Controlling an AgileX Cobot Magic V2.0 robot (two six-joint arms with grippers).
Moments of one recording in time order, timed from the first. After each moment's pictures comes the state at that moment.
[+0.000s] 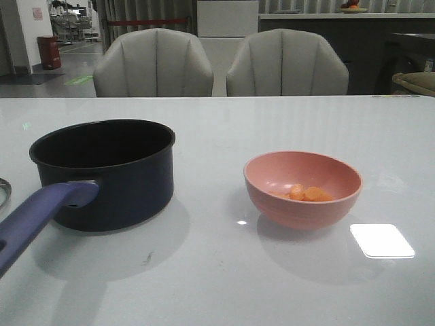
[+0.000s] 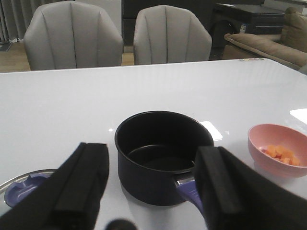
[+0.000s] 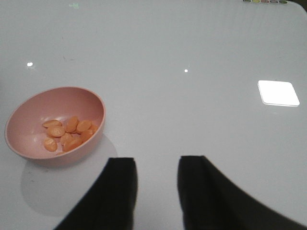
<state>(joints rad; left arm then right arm) -0.32 0.19 -0.35 -0.09 0.37 0.00 0.14 0.48 -0.35 0.04 0.35 0.04</state>
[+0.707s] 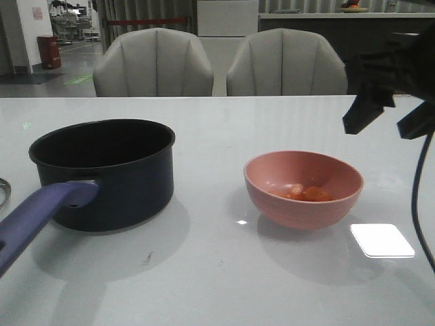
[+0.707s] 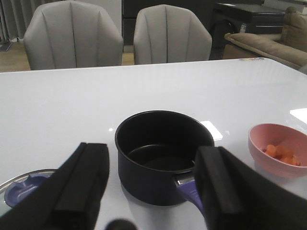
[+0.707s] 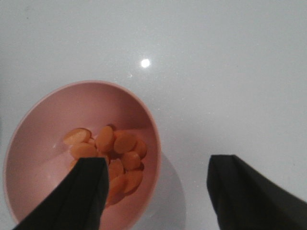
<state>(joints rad) -0.32 0.19 -0.35 -0.09 0.37 0.00 0.28 1.43 -0.80 0.22 0.24 0.04</state>
